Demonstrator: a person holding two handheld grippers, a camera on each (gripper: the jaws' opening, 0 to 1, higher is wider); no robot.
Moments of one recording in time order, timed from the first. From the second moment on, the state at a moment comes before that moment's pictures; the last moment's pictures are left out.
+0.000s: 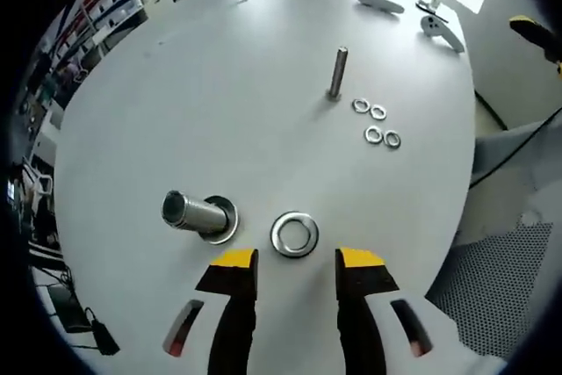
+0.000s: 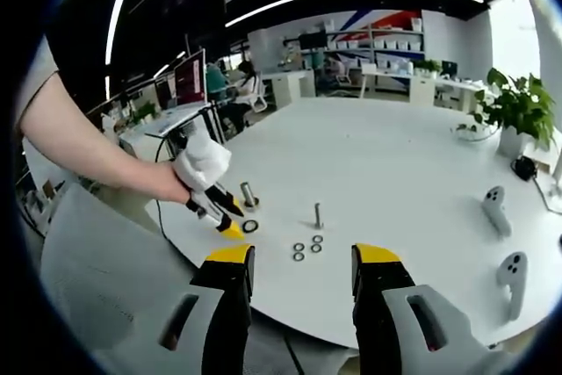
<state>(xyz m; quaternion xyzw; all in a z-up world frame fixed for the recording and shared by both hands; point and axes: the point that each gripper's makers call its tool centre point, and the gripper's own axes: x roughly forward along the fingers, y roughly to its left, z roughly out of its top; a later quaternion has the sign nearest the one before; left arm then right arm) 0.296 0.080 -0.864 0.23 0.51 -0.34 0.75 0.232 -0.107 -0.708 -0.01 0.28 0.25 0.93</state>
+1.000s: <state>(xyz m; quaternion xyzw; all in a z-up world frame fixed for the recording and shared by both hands) 0.295 0.080 -0.865 0.23 0.54 -0.33 0.74 0.232 -0.107 -0.708 -0.01 0.28 0.26 0.93</state>
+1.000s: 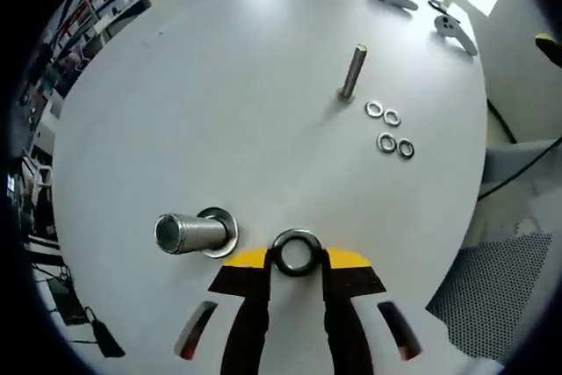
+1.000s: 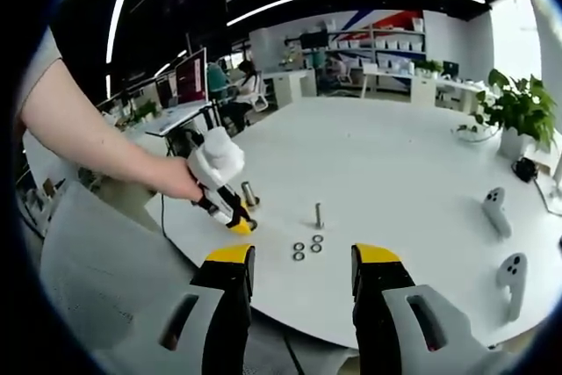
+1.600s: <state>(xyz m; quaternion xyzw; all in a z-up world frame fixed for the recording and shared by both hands) 0.258 0.108 -0.869 0.28 0.58 -0.34 0.69 0.231 -0.104 -0.706 -0.01 0.27 0.26 0.92</state>
